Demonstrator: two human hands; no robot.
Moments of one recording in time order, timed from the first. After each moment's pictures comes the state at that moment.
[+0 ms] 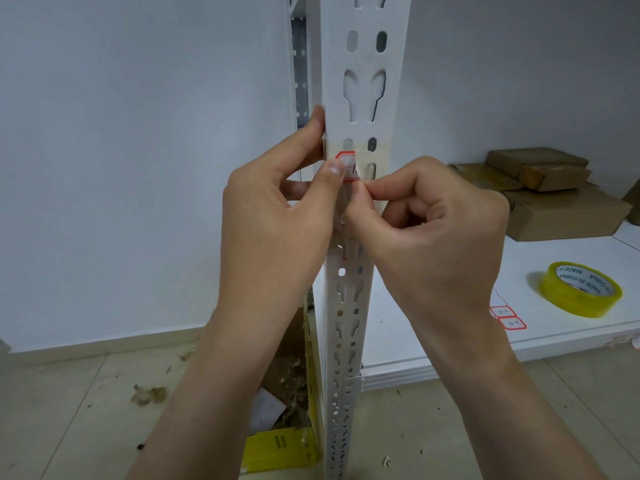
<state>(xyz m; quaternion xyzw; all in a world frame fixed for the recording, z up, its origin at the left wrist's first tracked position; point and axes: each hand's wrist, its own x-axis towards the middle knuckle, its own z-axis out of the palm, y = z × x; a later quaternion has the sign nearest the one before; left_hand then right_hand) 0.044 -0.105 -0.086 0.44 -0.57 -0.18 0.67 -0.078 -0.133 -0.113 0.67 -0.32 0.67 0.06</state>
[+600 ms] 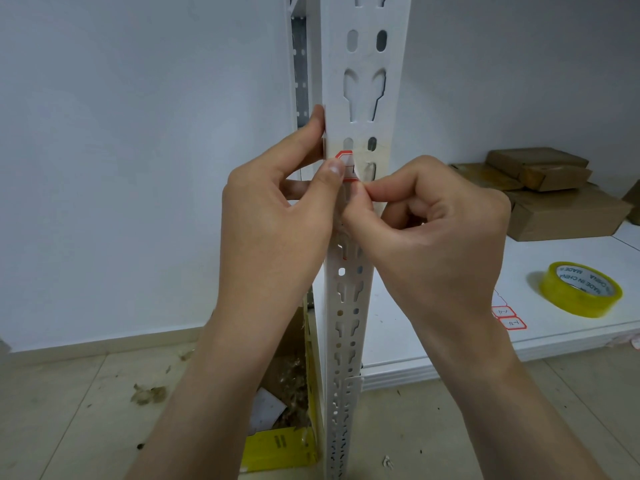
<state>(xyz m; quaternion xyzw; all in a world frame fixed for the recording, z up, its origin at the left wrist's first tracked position) 0.044 -0.105 -0.086 0.44 -0.57 -0.18 0.67 -0.077 -0.132 -0.112 0.66 -0.32 0.67 0.05</state>
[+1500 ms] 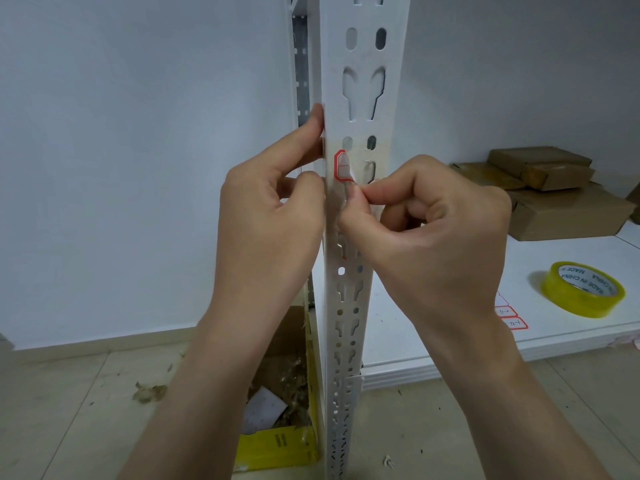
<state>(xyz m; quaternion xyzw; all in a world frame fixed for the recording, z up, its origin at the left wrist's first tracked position) 0.049 -0.105 -0.088 0.45 -0.59 -0.16 0.65 -0.080 -0.129 -0.111 0.69 -0.31 0.66 0.06</state>
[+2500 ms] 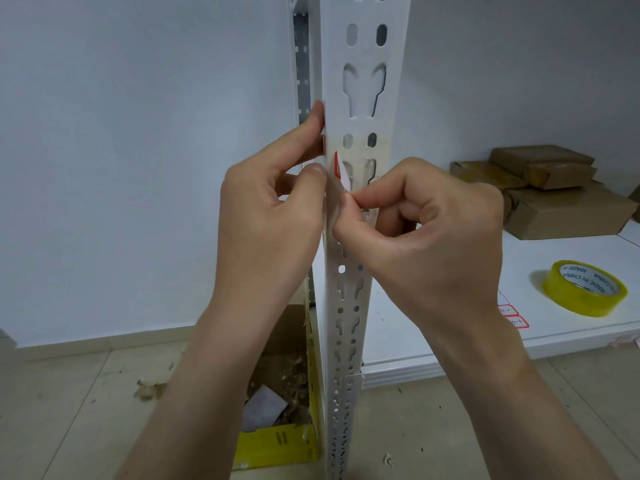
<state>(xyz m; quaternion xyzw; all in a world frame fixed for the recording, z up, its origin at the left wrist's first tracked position) 0.050 -0.109 -0.090 0.43 -0.59 -0.17 0.67 -0.083 -0.129 -0.110 0.72 -0.31 0.63 0.05</state>
